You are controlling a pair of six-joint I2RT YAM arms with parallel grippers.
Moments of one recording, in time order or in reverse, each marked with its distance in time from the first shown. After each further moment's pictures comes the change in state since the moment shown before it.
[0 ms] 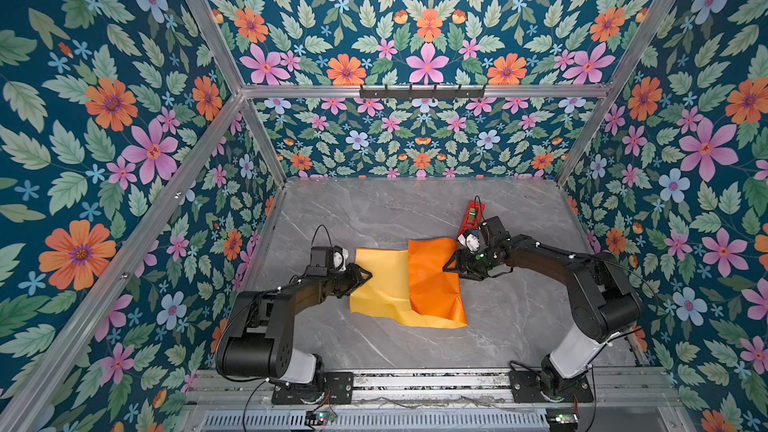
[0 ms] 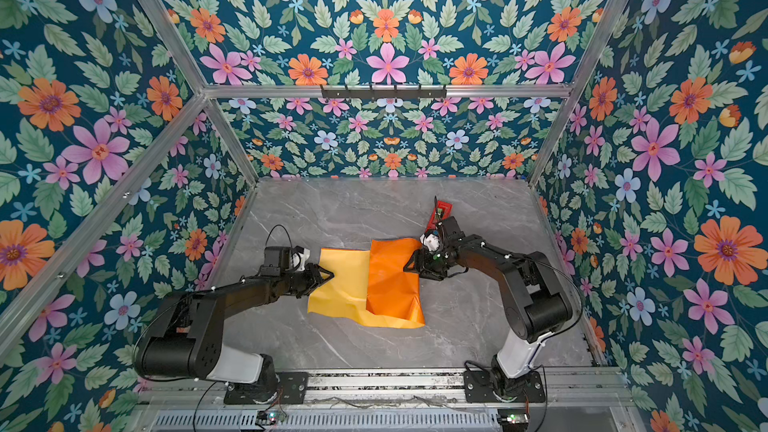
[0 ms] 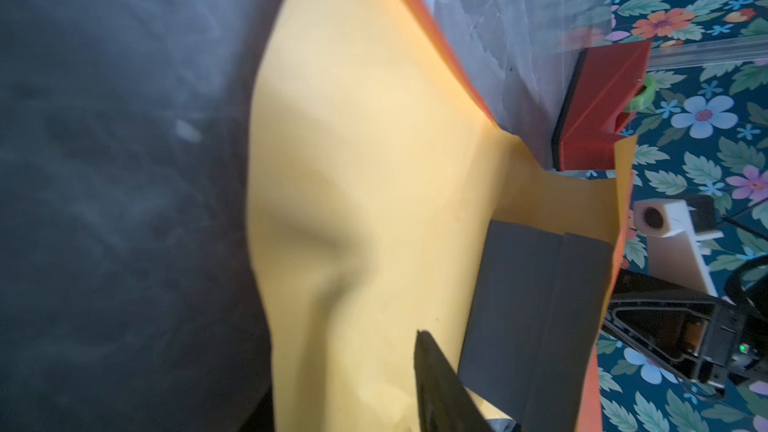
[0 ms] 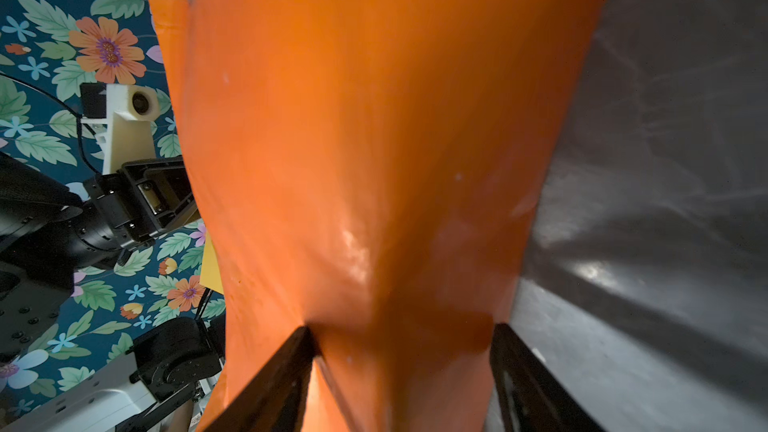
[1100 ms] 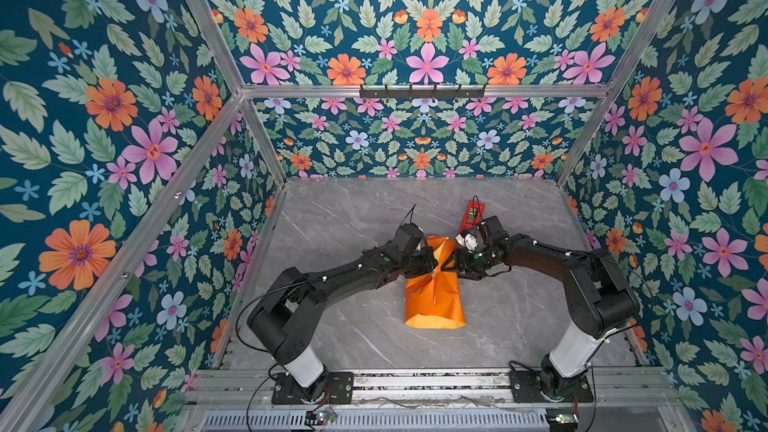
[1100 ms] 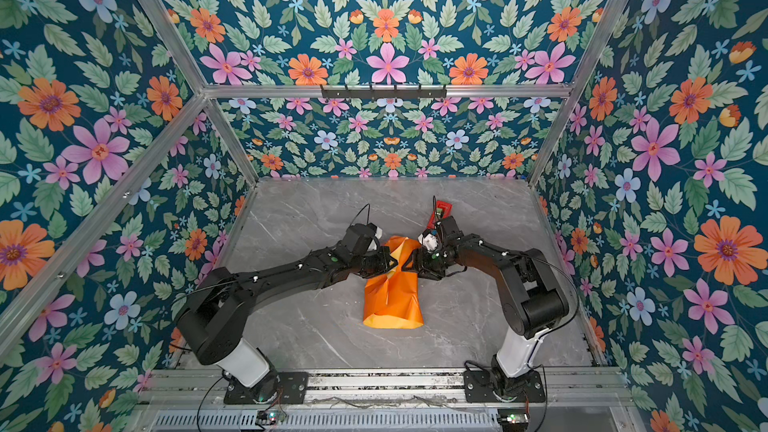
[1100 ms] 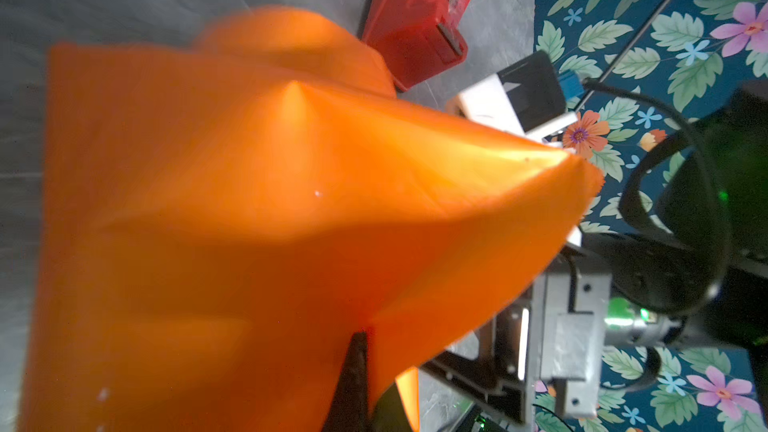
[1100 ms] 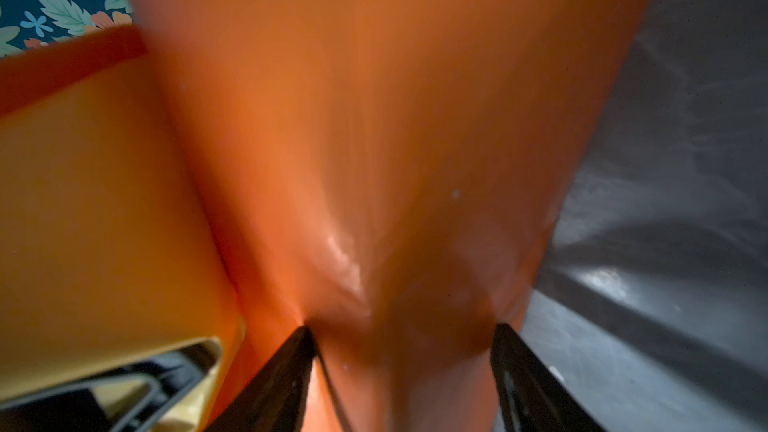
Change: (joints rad) left arm -0.677 0.208 0.501 -0.097 -0.359 -0.314; right arm 0.000 0.031 0.014 0.014 -0.040 0.000
